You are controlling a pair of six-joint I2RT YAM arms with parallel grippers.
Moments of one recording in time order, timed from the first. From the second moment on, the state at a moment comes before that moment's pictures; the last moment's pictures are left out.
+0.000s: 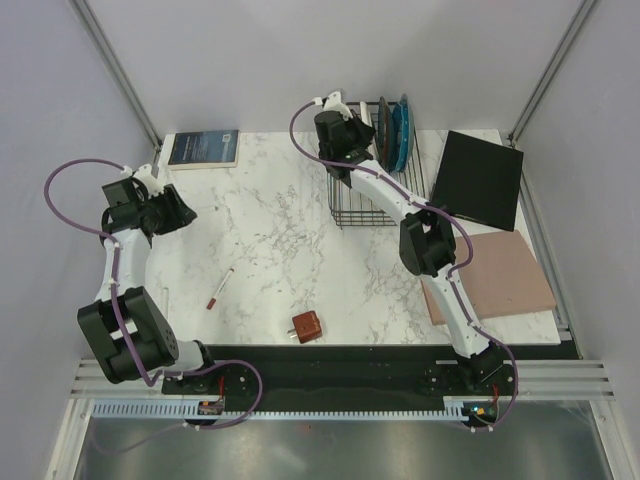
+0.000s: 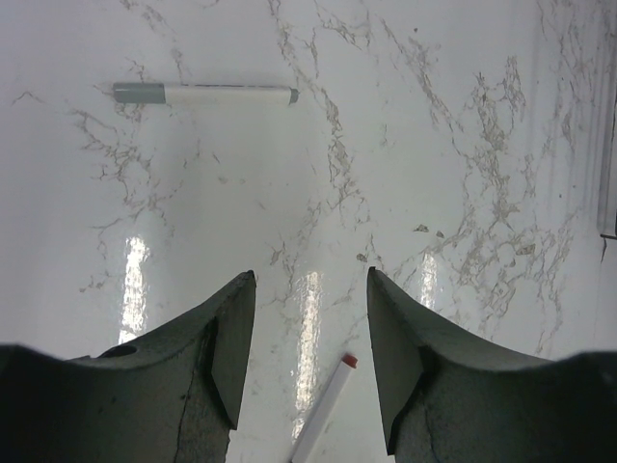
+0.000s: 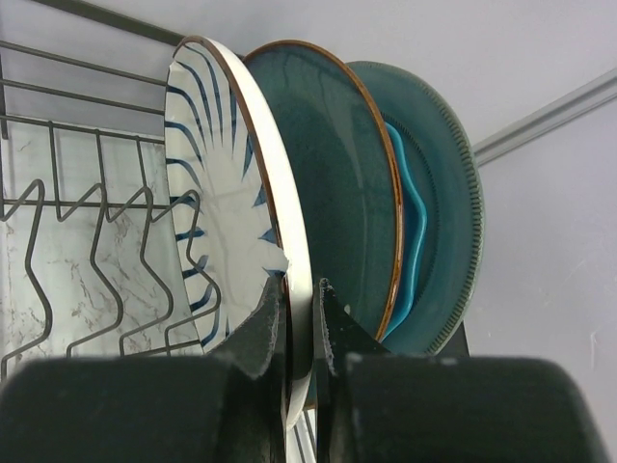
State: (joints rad) left arm 0.40 1.37 1.00 -0.35 0.45 -0.04; right arm 0.58 2.50 2.34 -0.13 1.06 -0.40
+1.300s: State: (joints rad) left arm 0.14 1.30 1.21 -0.40 0.33 0.06; right arm 0.40 1.76 1.97 -0.26 0.87 -0.13
